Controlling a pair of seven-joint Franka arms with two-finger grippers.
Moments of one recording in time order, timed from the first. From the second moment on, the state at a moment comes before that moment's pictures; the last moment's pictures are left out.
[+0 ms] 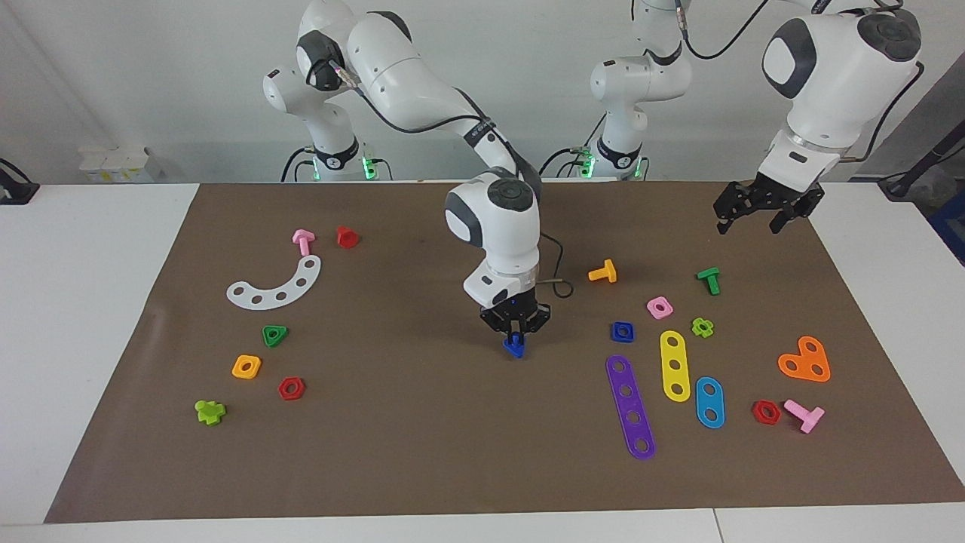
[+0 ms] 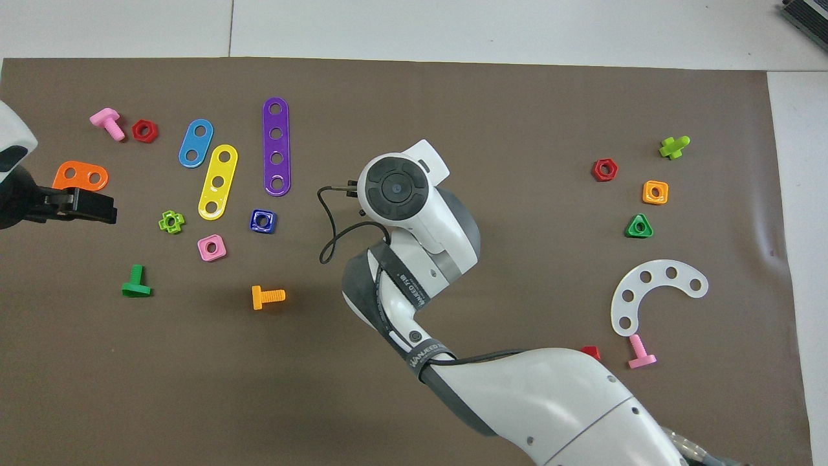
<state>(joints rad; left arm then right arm) 0.01 -0.03 -0.03 -1.75 -0.02 1.73 0.06 0.65 0.64 -0.08 -1.37 -0.03 2.26 0.77</state>
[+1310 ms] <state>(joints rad) 0.01 -0.03 -0.02 -1.65 0.02 1.64 0.06 0.13 0.22 -0.08 -2.11 0.10 2.49 0.03</state>
